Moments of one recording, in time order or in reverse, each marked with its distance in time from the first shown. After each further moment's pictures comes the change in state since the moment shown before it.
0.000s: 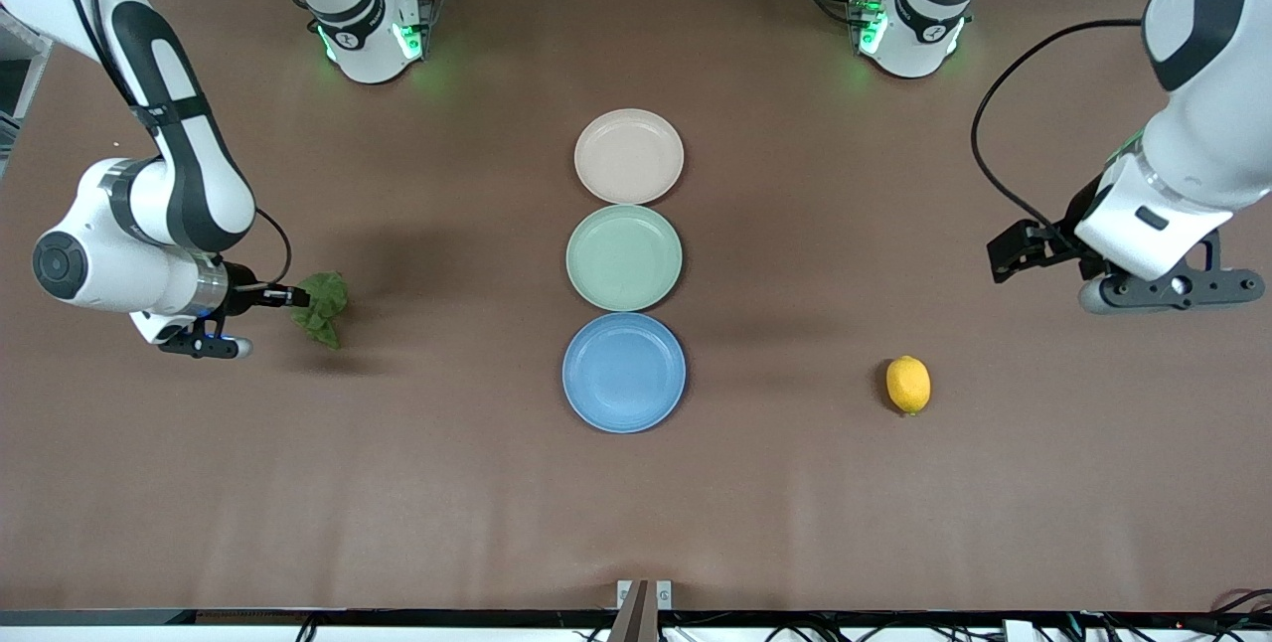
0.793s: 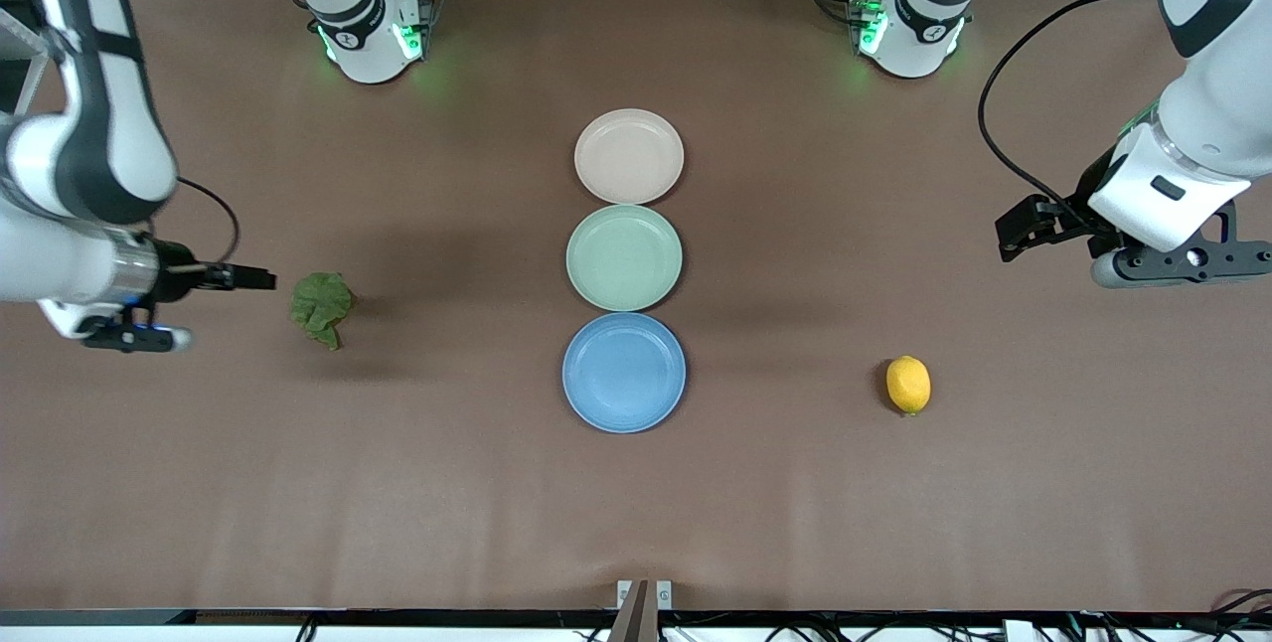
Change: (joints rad) left arm 0.004 -0.038 0.000 -0.023 -0.007 -0.018 0.000; right arm -0.001 -0.110 0.005 0.282 0.000 -0.418 0.001
